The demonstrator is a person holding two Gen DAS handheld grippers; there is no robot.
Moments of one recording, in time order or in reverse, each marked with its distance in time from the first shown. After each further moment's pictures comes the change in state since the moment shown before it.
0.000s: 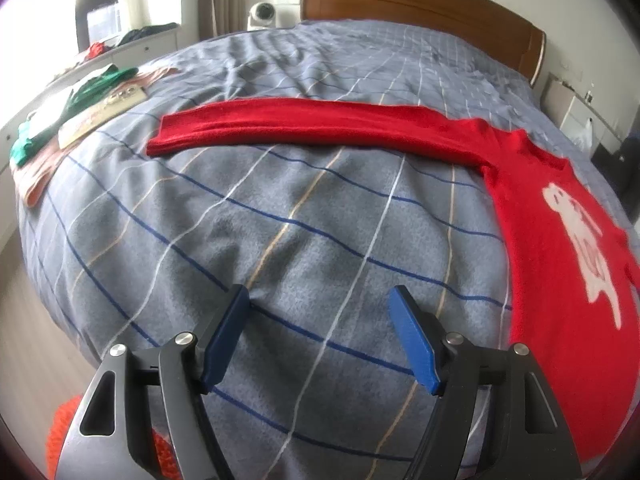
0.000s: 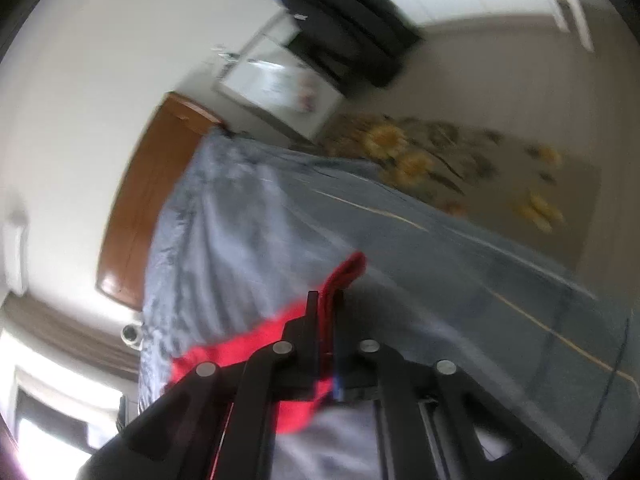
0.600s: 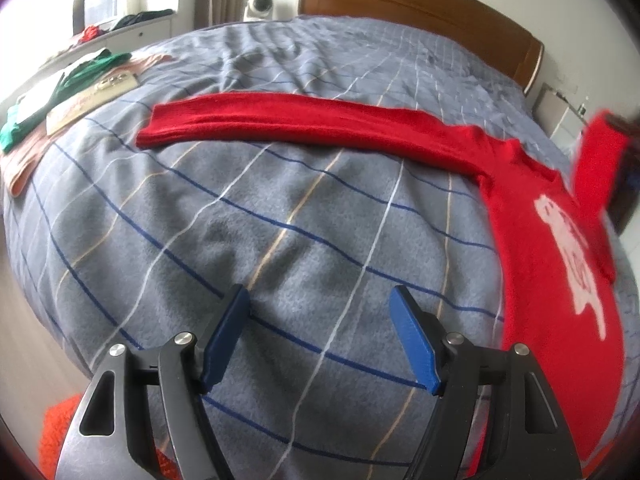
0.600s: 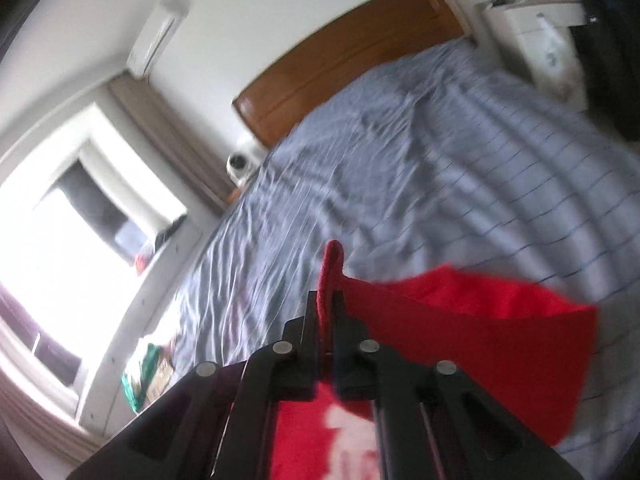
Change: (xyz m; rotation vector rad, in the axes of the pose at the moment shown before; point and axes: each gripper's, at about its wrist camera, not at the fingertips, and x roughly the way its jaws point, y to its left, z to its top) left arm 0.005 0.005 0.005 -0.033 0.023 -0.058; right arm 0.155 0.368 -0.239 -0.569 0.394 0.358
